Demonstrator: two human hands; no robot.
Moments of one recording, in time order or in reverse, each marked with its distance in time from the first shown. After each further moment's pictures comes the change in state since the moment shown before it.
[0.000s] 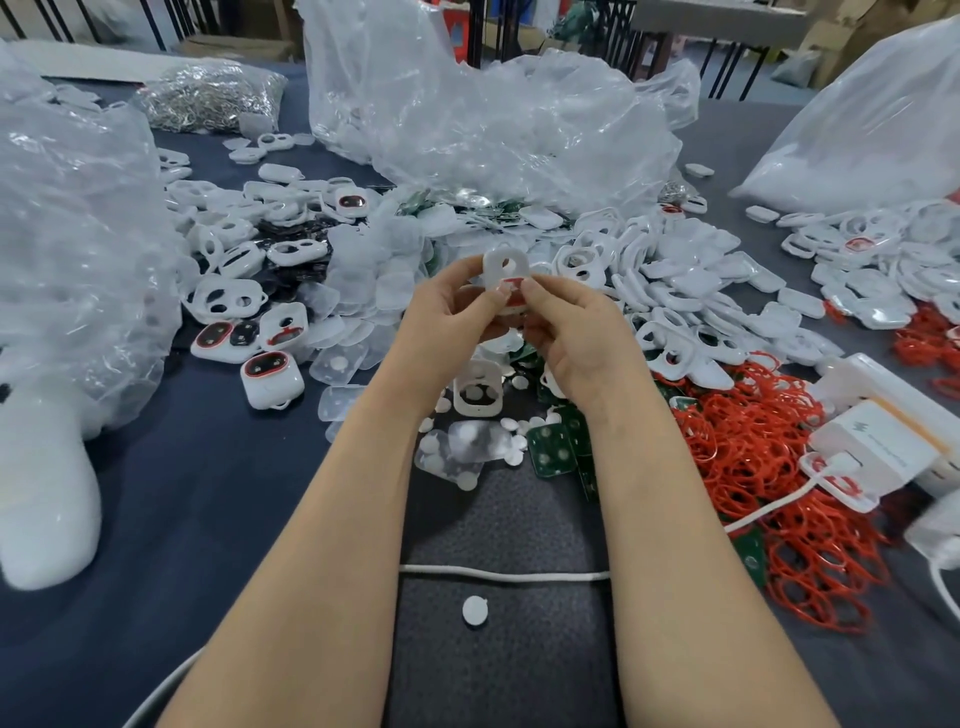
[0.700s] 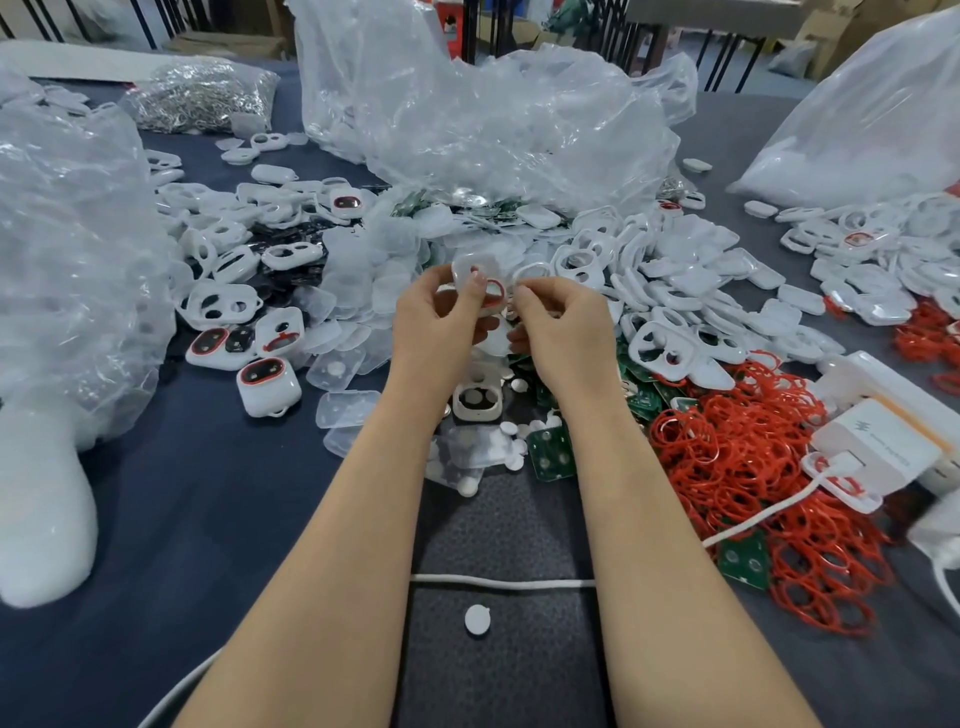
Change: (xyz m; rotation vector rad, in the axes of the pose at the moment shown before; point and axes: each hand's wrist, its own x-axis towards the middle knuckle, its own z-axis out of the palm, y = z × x) left_hand 0.003 -0.007 0.006 0.044 0.302 -0.004; right_hand -0.006 0.005 0.011 -0.546 0.219 -0.233
